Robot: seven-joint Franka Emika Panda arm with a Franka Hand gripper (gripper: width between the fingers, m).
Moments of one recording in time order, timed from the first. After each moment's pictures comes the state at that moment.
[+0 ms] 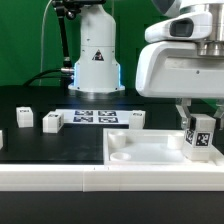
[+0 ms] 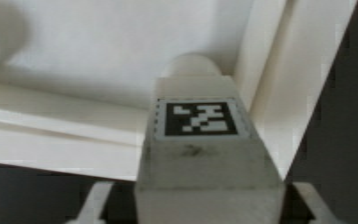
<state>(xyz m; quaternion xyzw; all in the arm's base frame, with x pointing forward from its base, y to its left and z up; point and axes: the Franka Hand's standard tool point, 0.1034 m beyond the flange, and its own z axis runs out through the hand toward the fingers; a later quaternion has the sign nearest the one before) 0.628 0.119 0.078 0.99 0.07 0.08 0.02</state>
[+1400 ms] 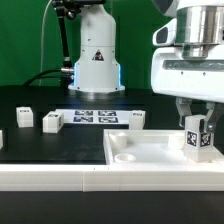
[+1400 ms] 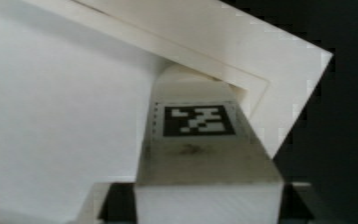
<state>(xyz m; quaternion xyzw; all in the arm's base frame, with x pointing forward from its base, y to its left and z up) 0.622 0.113 0.075 0.83 -0.55 0.07 -0.03</state>
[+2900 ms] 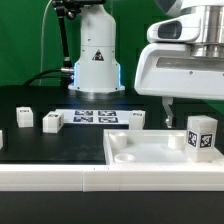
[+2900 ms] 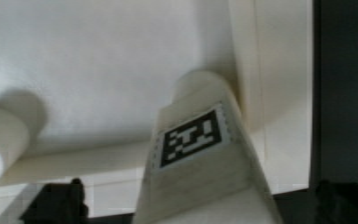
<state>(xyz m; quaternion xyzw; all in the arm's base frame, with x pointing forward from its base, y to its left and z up) 0.621 0.120 0.076 1.00 -0.05 0.07 0.02</state>
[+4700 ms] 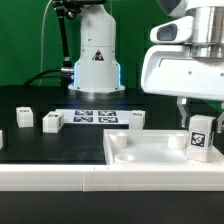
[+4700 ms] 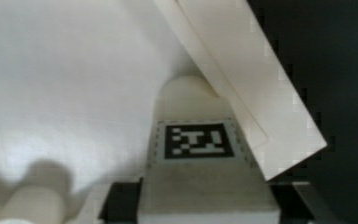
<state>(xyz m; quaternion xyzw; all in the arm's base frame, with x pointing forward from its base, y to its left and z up) 0.619 0.124 0.075 0.93 -0.35 0.08 0.00</state>
